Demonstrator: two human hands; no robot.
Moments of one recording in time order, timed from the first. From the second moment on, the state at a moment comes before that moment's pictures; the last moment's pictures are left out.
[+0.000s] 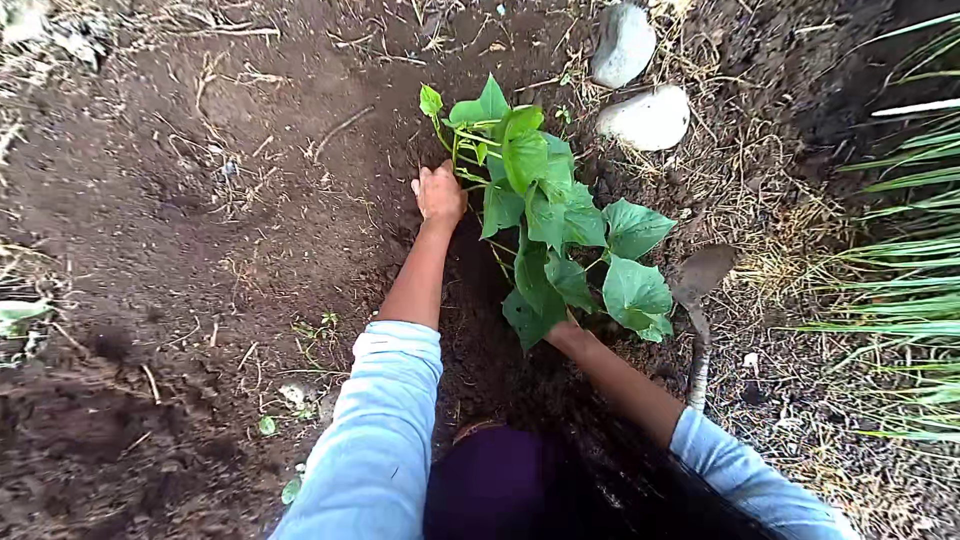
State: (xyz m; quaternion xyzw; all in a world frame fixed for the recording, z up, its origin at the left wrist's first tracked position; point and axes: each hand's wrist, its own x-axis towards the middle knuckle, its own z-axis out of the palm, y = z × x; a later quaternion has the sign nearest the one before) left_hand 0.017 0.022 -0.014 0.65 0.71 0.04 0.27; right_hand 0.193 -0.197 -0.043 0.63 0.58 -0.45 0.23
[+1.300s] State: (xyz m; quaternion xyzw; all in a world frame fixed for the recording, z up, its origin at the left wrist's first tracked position) left_hand 0.014 0.014 -0.018 0.63 0.72 0.08 0.27; right_hand 0.204 -0.305 -0.020 0.72 -0.38 -0.46 -0.36
